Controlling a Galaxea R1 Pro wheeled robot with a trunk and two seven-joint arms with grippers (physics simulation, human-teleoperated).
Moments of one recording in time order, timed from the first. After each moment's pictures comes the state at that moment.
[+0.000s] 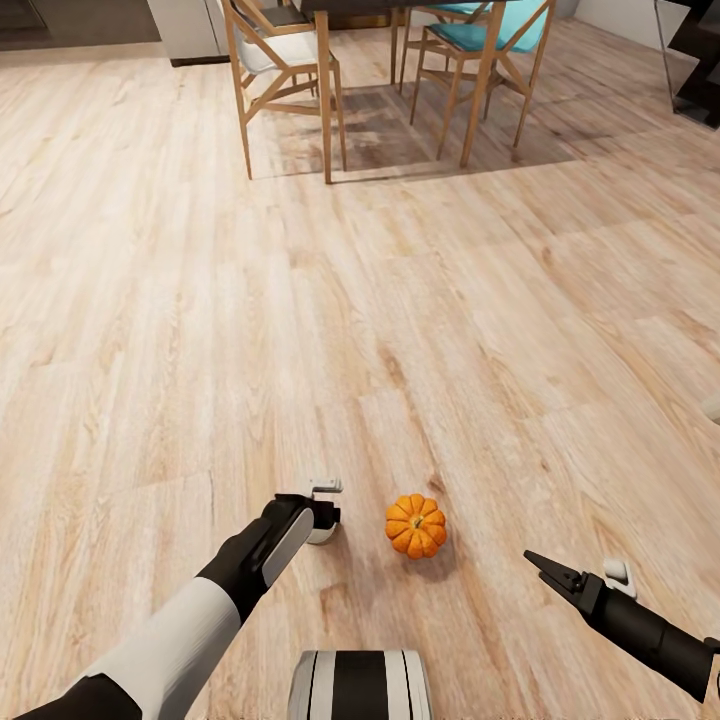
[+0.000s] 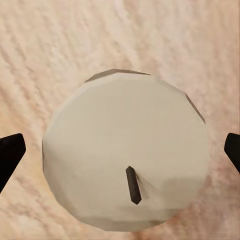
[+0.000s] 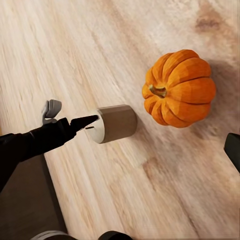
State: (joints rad) left arm -0.76 -0.11 -0.45 -0.75 0.51 0.63 0.39; right arm 0.00 -0.29 -0.34 -1.55 -0.92 0.87 0.57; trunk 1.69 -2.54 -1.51
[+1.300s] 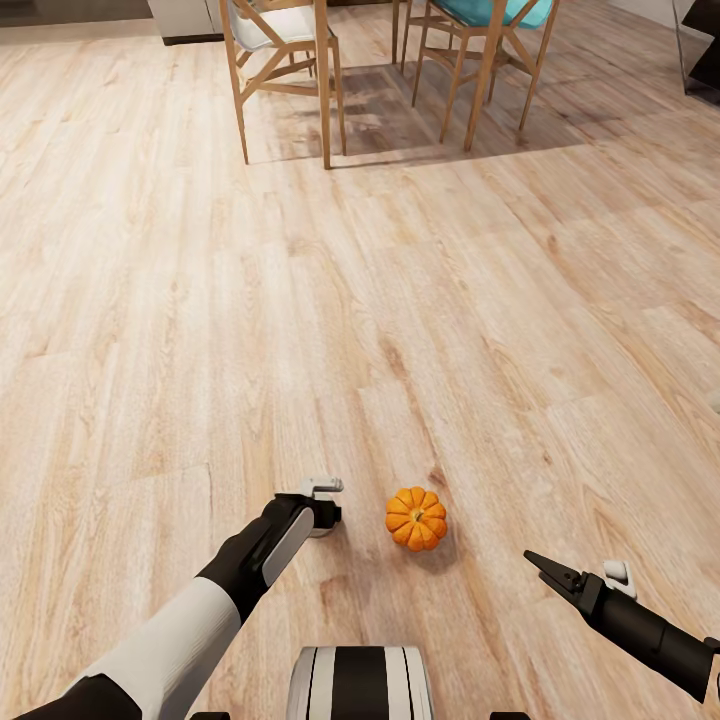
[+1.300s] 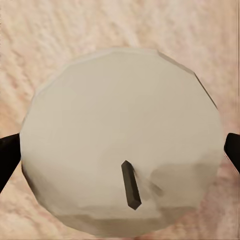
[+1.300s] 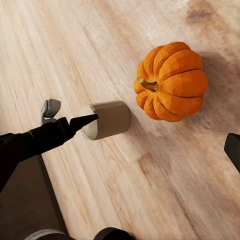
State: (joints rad) left arm -0.76 -0.11 -0.45 -0.76 0.52 0.63 0.39; right arm 0.00 -0.29 -0.34 -1.55 -0.92 0.87 0.57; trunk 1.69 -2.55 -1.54
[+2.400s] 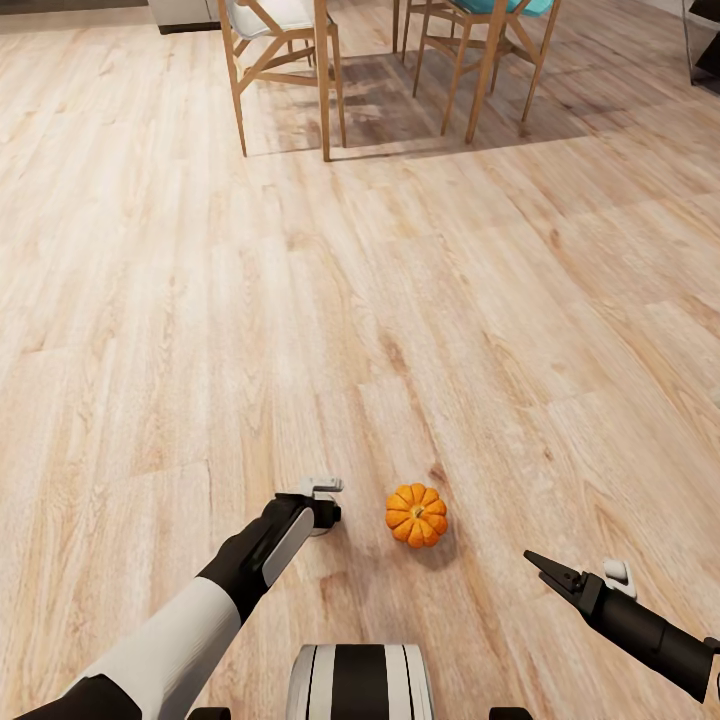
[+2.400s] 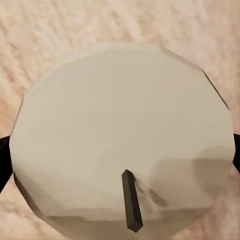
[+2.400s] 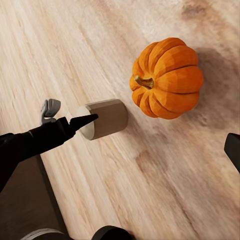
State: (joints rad) left arm -0.76 -0.11 -0.45 -0.76 0.51 0.63 0.39; right arm 0.00 -0.29 -0.34 -1.55 -0.92 0.87 0.57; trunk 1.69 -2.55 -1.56
